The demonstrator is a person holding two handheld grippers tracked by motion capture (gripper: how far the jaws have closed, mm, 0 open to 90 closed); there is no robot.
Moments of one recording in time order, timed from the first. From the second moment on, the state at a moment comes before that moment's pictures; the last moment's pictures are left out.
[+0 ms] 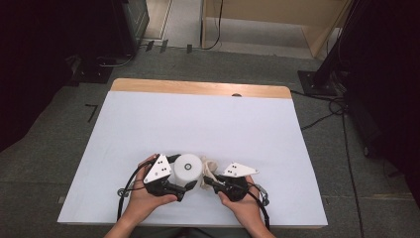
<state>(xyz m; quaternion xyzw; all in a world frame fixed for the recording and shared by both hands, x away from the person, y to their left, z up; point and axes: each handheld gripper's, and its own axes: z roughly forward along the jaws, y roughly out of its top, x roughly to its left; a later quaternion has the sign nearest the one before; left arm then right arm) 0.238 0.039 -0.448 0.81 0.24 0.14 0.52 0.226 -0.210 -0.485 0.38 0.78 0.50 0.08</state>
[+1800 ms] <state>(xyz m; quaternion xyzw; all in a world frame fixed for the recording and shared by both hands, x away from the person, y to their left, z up) 0.254 0.047 -0.450 0.84 0.17 0.08 0.51 0.215 -0.212 -0.468 0.35 0.76 0.54 0.10</state>
